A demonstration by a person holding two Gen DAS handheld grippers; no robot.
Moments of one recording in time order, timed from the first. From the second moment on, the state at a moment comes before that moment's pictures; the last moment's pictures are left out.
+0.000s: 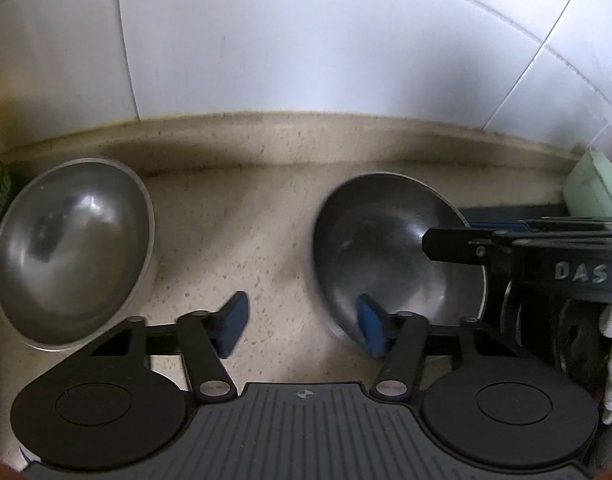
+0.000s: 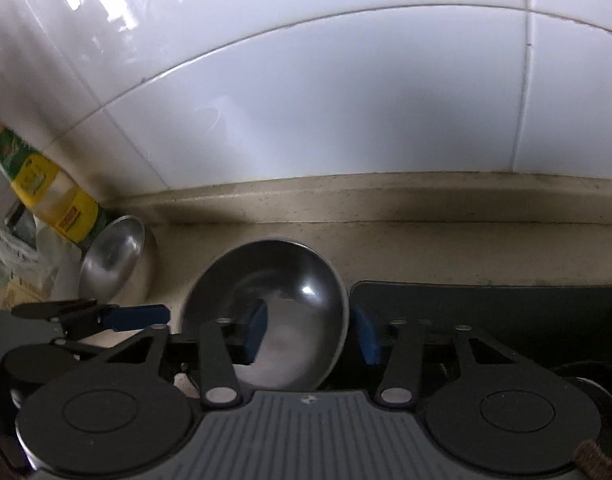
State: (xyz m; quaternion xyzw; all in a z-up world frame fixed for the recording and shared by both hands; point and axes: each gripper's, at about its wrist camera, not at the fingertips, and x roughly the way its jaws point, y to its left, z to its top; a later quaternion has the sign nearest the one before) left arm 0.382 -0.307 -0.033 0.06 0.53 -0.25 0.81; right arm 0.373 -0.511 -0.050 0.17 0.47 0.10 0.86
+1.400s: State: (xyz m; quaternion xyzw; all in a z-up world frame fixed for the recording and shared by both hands) left arm 0.317 -0.275 0.036 0.09 0.41 -0.26 0.87; right arm 0.341 -0.474 -0.012 0.21 0.44 0.15 0.86
